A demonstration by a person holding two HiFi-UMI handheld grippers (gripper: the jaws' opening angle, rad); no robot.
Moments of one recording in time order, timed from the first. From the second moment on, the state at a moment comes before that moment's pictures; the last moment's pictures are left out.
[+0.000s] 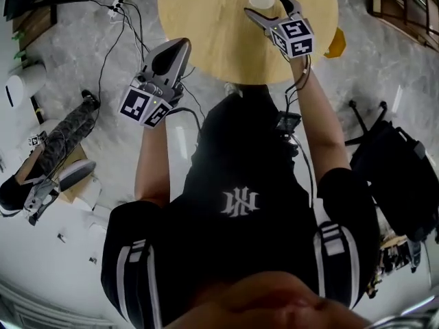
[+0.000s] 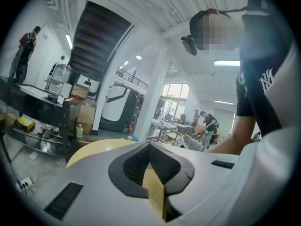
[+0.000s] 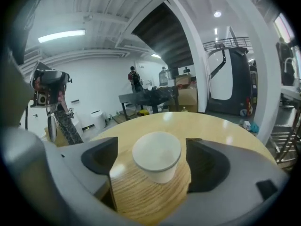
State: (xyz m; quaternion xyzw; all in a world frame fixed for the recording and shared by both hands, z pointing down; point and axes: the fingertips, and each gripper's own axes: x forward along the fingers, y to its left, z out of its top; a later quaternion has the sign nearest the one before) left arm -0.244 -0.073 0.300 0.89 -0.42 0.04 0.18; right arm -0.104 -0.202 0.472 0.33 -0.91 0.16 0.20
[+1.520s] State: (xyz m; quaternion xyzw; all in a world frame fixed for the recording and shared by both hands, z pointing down) left arm -0.358 -0.172 0.238 0.94 -0.31 0.02 0.11; right arm -0.106 -0.268 0.242 0.49 -0.86 0.02 0.15
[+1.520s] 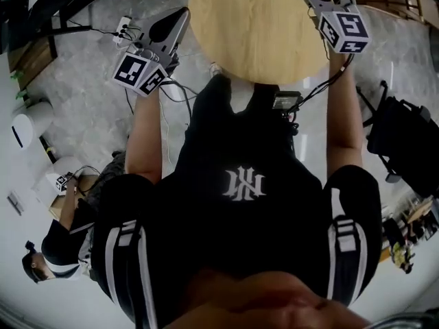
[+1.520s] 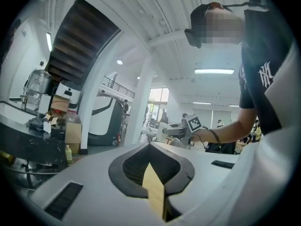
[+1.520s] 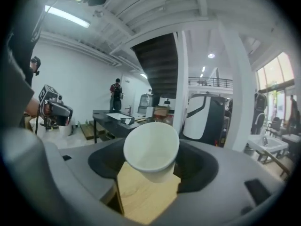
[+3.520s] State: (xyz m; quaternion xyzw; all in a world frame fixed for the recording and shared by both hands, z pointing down) left arm -0.525 -0.442 0.272 0.91 -0.40 0.04 0.09; right arm -0.488 -0.538 0.264 0.31 -0.95 0.07 0.08
